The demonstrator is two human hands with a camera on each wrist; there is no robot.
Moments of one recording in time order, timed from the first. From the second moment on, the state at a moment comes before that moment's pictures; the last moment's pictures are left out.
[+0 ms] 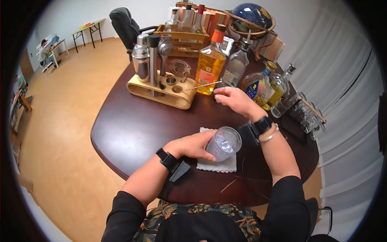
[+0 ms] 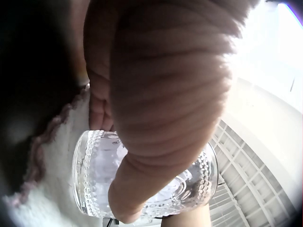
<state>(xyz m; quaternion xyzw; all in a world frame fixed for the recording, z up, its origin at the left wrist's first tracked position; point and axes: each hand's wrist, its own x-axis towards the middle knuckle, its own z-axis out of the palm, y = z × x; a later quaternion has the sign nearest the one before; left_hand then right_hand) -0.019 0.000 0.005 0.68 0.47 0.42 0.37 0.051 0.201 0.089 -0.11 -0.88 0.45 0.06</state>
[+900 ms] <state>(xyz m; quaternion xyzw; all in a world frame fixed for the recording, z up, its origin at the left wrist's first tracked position) -0.026 0.004 -0.017 0.63 0.52 0.43 0.39 0.155 0.131 -0.007 -0.09 -0.52 0.80 0.29</state>
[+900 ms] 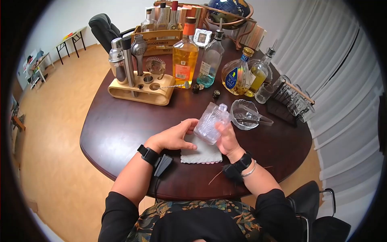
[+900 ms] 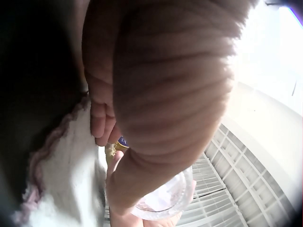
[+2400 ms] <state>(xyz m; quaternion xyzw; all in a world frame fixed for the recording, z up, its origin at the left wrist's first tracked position) -0.025 0.005 -0.011 0.56 0.63 0.48 0.26 0.160 0.140 -0.017 -0.12 -0.71 0.61 0.33</state>
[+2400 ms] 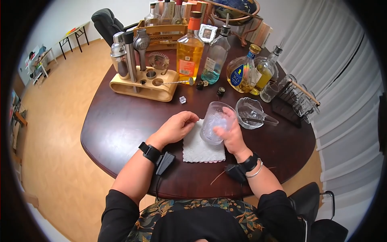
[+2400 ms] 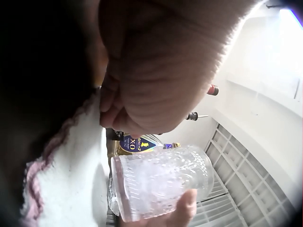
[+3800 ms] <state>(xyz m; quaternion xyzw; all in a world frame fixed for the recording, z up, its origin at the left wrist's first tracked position) -0.032 0.008 -0.014 0.56 0.64 0.45 0.28 0.161 0.103 0.004 -0.06 -0.79 0.51 0.33</state>
